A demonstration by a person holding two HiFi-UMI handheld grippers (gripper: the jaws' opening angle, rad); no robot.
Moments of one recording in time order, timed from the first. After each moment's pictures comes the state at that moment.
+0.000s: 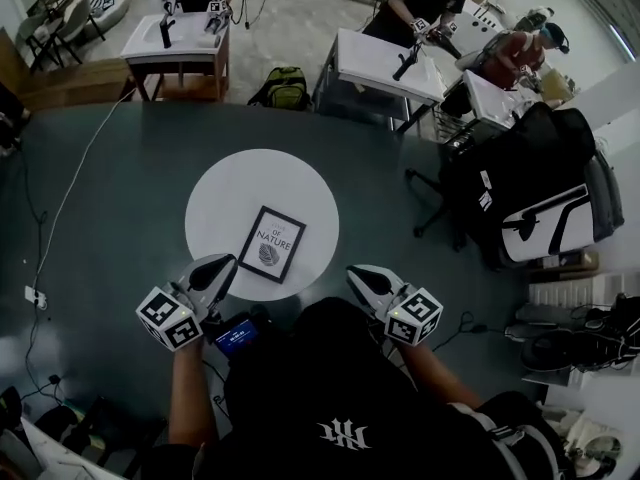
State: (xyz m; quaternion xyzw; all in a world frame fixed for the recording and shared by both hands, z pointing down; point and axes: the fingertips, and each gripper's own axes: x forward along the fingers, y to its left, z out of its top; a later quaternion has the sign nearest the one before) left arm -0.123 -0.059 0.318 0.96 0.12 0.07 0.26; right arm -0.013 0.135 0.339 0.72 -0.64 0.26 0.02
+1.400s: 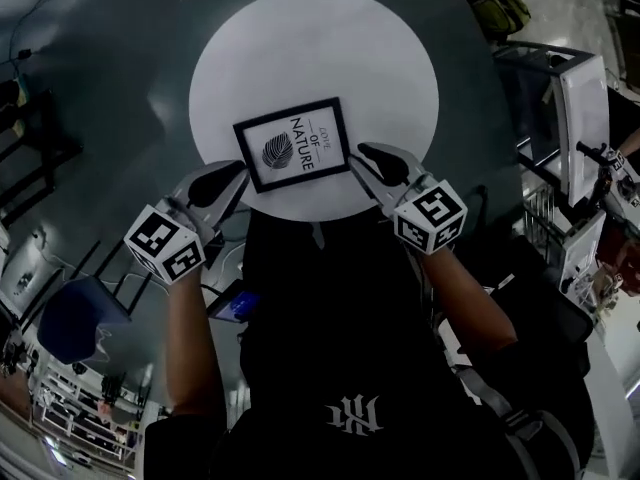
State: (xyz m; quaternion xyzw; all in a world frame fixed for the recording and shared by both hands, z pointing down) left arm -0.074 -0.056 0.527 0.85 -0.29 0.16 0.41; right arm 0.094 -0.049 0.574 0.30 -0.85 0.38 0.20
